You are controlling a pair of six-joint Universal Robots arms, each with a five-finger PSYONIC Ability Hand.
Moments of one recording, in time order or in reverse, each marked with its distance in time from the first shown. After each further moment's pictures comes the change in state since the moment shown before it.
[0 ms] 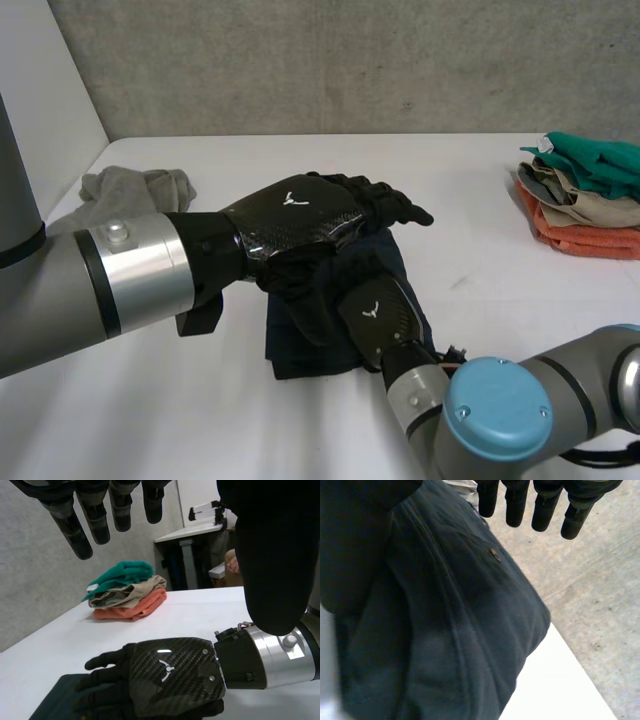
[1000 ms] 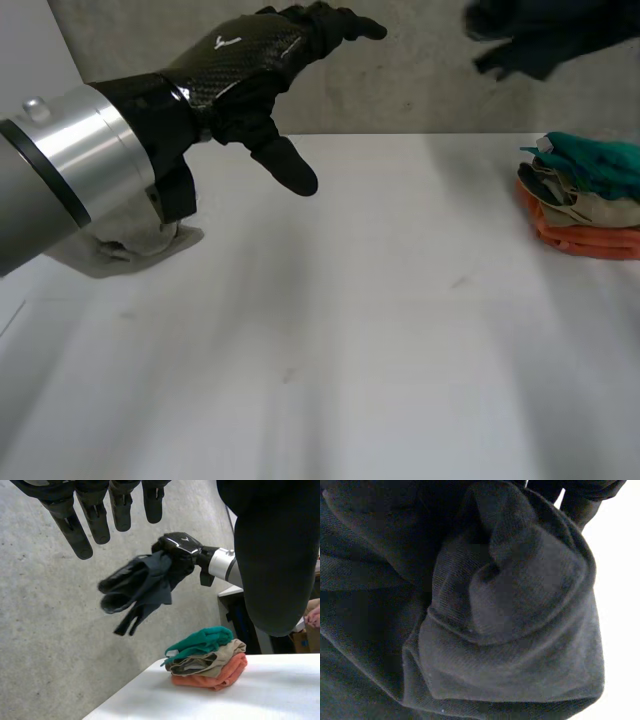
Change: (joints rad) left arm 0.068 0.069 0.110 0.238 -0.107 -0.285; right arm -0.672 0.046 -0.925 0.115 -0.227 0.504; left_hand 0.000 0.000 0.000 0.000 0.000; right_hand 0.854 0.957 0.968 0.975 0.907
